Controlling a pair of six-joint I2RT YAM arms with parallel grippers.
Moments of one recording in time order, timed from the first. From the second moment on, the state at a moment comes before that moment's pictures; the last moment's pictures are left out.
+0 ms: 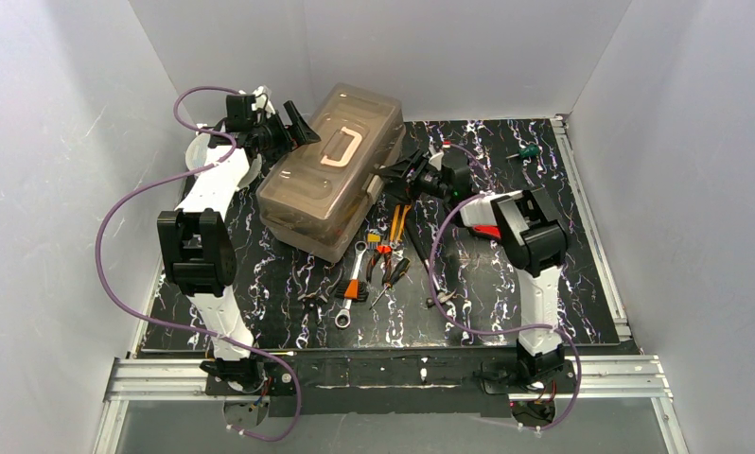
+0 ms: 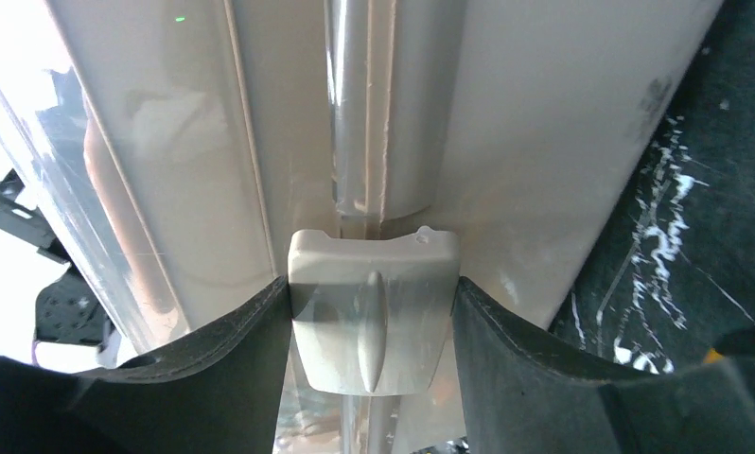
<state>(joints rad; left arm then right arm) -0.04 1.88 1.65 -0.43 0.45 -0.50 0.42 2.13 1.18 0.78 -0.61 1.40</state>
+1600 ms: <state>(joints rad) -0.10 1.81 1.63 -0.51 0.36 -0.43 0.43 2.00 1.11 0.62 -0.57 1.27</state>
